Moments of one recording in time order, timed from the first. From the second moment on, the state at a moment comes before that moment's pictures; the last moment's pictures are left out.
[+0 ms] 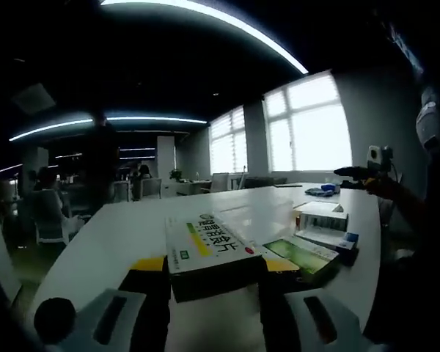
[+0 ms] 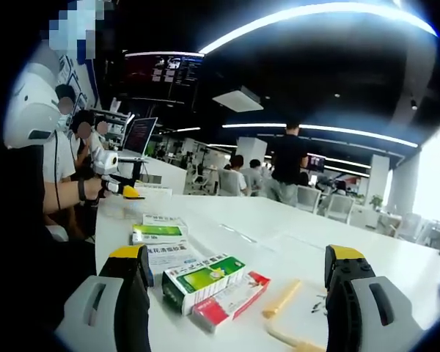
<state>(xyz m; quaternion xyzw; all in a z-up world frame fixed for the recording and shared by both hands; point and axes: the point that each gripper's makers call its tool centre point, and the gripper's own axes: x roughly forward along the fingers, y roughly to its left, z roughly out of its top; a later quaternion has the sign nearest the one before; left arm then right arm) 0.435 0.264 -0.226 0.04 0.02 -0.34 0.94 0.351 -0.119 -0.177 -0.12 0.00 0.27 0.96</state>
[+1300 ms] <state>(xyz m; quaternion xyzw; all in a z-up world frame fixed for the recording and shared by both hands) 0.410 0.159 -0.152 0.07 -0.08 -0.42 0.90 0.405 0.012 -0.151 0.19 0.07 0.39 0.90</state>
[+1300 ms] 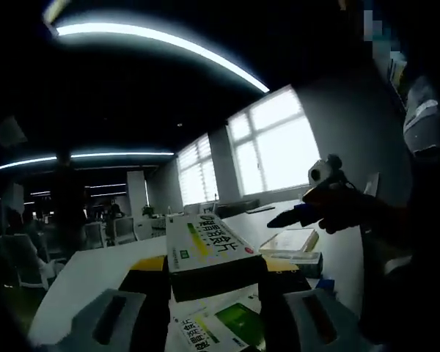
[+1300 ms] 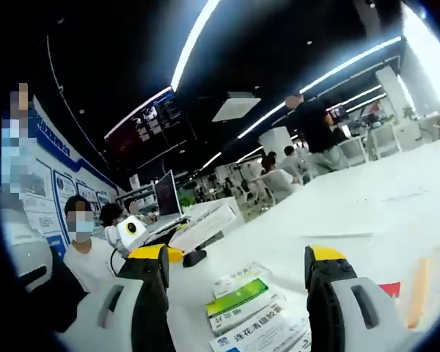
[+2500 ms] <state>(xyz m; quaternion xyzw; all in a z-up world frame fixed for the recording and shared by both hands) 0.378 0.096 -0.152 0.12 -0.11 -0.48 0.86 0.407 0.060 -0.128 0.44 0.11 0.47 0.76</state>
